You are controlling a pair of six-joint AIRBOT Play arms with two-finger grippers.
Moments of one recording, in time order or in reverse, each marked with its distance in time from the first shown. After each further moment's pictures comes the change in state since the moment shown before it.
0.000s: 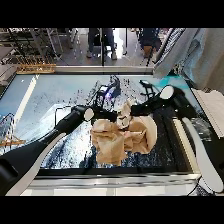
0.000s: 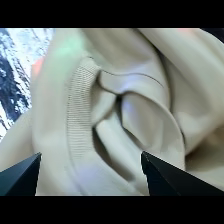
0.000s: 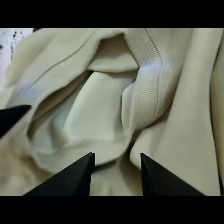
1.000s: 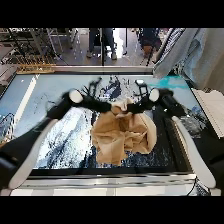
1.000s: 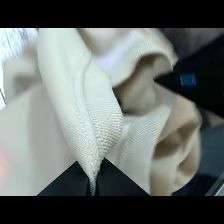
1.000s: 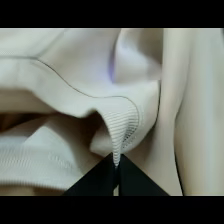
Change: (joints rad) left arm 0.167 -0.021 0.241 -0.341 -0.327 0.156; right arm 0.072 -0.015 0.131 -0.223 -0.031 0.127
